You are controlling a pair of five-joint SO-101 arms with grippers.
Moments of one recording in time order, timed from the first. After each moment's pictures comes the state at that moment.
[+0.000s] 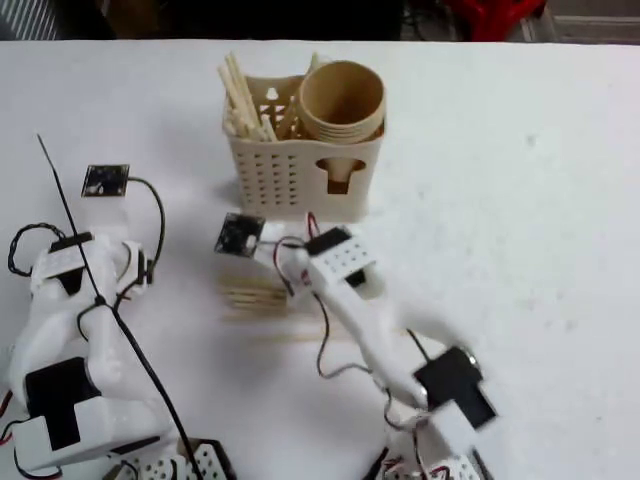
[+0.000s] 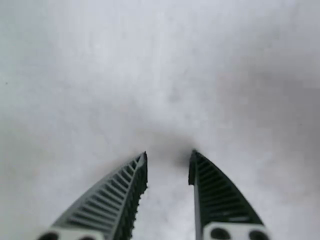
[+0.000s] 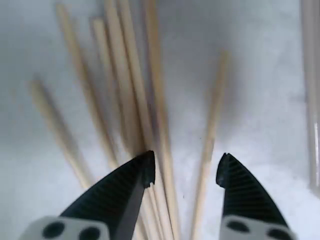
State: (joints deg) left arm -27.2 -4.4 46.5 44.3 -16.6; right arm -34.1 4.4 31.1 51.6 44.5
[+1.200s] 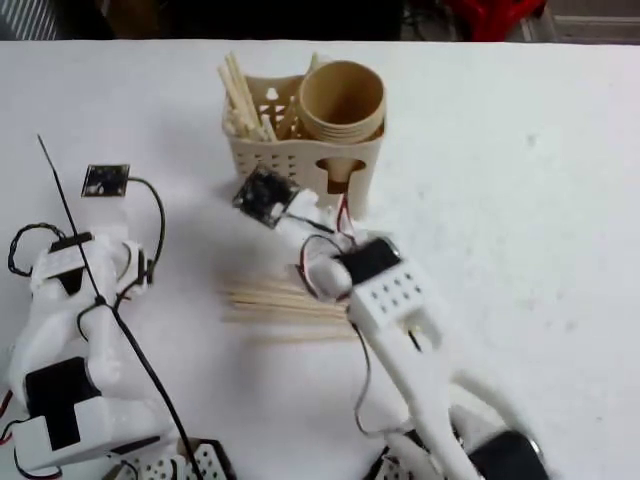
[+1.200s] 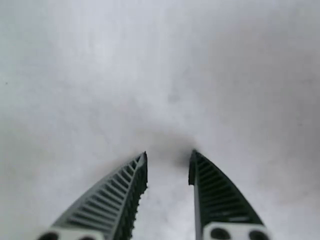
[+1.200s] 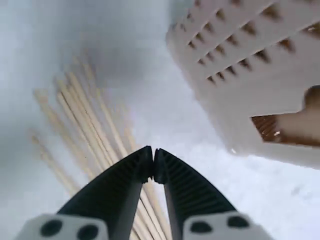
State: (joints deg) left arm -27.2 -4.4 46.5 44.3 -16.6; right arm -33.7 -26.7 37.5 52.5 27.7
